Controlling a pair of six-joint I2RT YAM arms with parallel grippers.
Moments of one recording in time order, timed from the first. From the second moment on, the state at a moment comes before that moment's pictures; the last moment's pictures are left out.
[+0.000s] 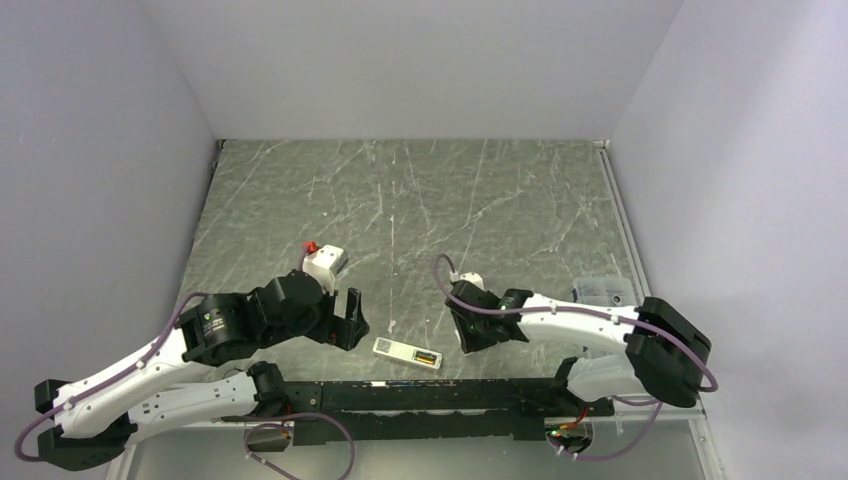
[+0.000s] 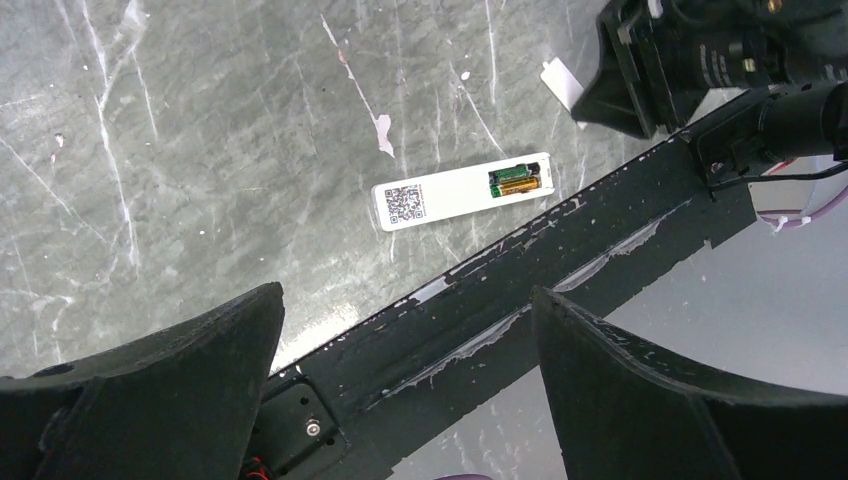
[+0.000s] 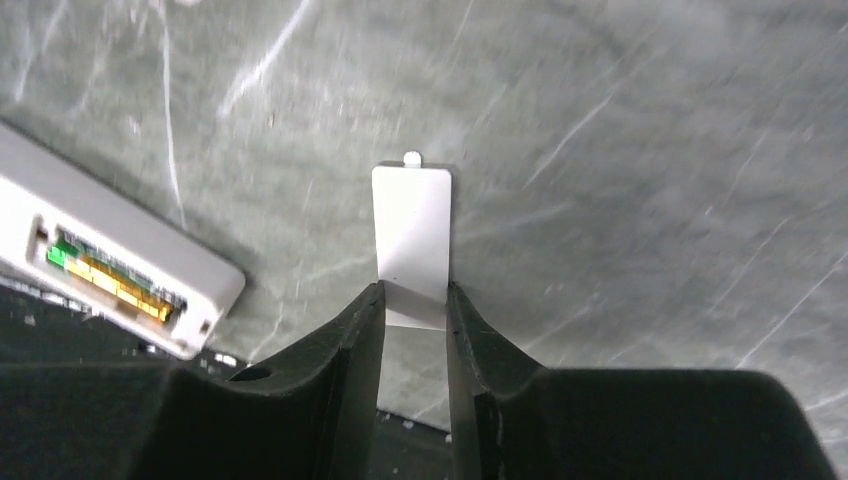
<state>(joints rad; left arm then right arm) -1.09 0.71 0.95 -0.99 -0.25 -0.64 0.99 1.31 0.63 -0.52 0.12 0.65</state>
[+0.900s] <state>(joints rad) -1.09 0.70 0.95 -0.99 -0.25 -0.64 1.26 1.14 0.59 -0.69 0.26 1.03</state>
